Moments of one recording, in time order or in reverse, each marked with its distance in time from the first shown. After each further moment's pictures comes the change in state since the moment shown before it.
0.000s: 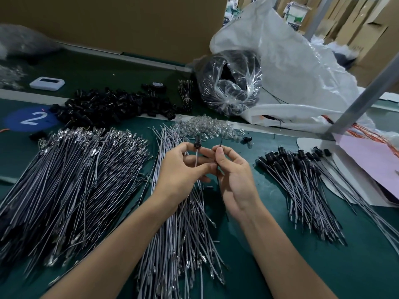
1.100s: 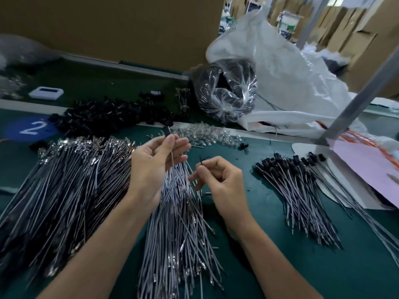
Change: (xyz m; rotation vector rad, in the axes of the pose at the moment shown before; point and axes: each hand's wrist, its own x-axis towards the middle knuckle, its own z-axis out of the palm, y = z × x) left_hand 0.009 0.019 -0.028 -0.343 0.213 0.063; right_hand -0.009 0.008 0.003 -0.521 -0.073 -0.307
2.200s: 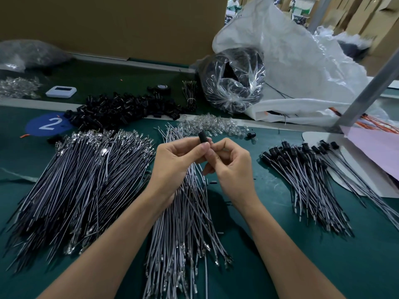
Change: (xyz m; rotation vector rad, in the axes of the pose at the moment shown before) left_hand -0.017 -0.017 0.010 0.197 -0.213 0.102; right_hand 0.007 -0.007 -0.003 -0.017 0.047 -0.080
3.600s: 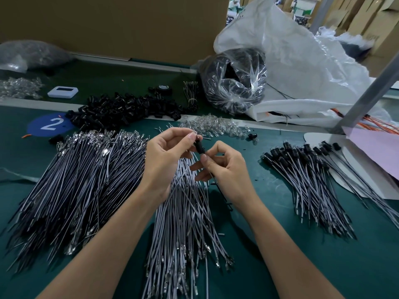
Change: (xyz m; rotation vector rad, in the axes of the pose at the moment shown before) left_hand 0.005 0.008 -0.011 -0.015 0.117 -0.017; right_hand -0.001 -0.003 -0.001 0.002 -0.149 0.180
